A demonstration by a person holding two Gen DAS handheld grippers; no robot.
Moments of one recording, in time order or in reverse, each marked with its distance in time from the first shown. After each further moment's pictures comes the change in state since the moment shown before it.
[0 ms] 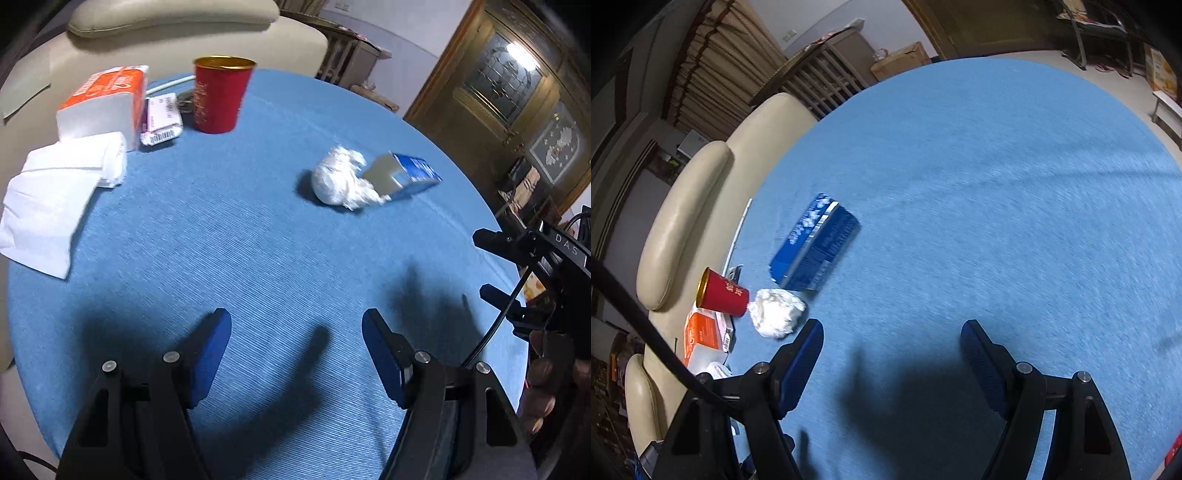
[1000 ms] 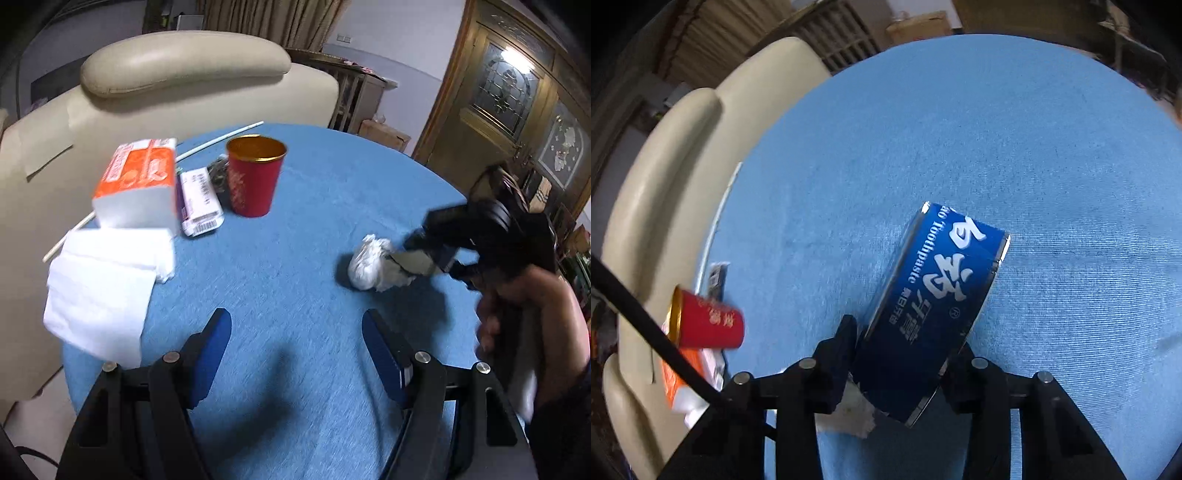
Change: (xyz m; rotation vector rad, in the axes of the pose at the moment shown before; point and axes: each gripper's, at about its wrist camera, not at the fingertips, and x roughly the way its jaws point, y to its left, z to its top) left arm -0.032 0.010 0.051 0.067 -0.151 0.084; right arm 0.111 0.090 0.058 -0.099 0.152 -0.081
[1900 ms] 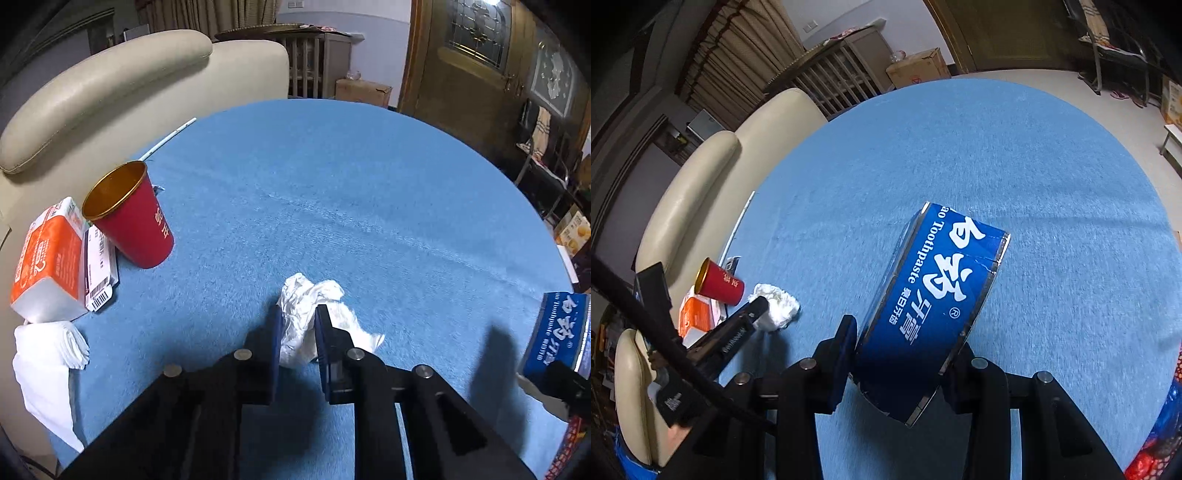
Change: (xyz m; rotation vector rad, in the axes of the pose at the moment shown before) left arm 0.091 -0.101 0.045 0.212 0.123 0.075; right arm -0.119 -0.111 -0.072 0.003 -0.155 0.054
